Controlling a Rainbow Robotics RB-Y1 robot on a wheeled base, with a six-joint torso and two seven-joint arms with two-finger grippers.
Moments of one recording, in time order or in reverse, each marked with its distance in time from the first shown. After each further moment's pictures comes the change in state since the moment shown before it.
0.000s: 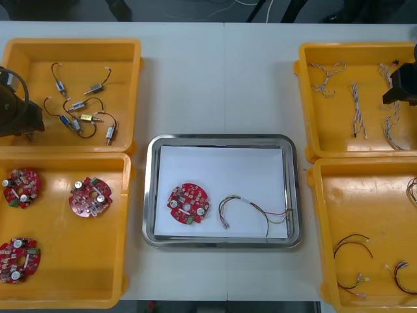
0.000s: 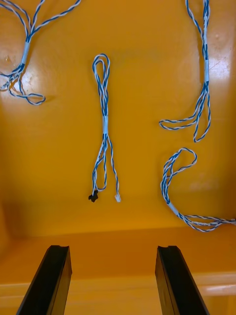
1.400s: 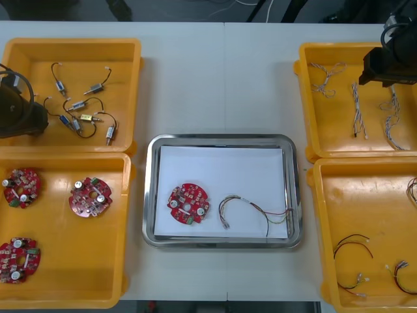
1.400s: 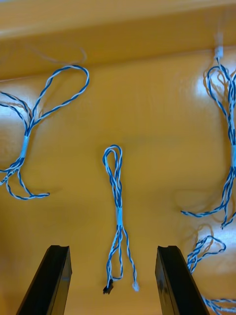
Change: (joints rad) right arm -0.331 0.085 0.097 0.645 0.127 -0.346 0.110; left arm -0.004 -0.001 -0.027 0.003 0.032 -0.017 -0.001
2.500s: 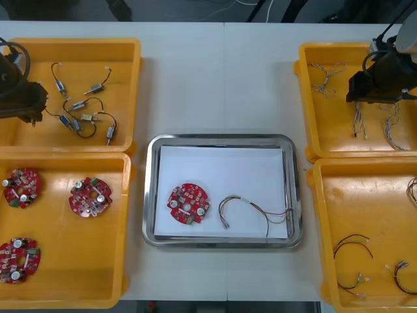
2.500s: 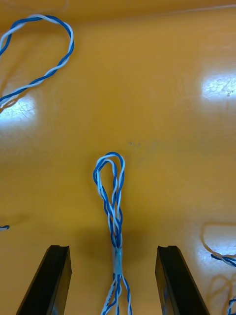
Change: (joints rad) right arm -0.002 0.059 0.000 0.225 0.024 -0.244 0.080; left arm -0.126 0.005 0.034 -0.088 0.007 0.358 0.000
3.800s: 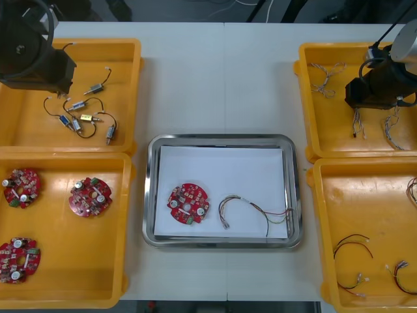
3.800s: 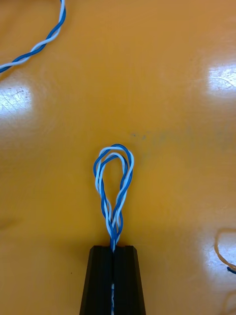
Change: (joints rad) right arm -0.009 0.004 0.033 0.083 -0.045 -0.075 0.035; left arm 0.042 -0.119 0.118 -0.587 -0.061 0.266 0.078
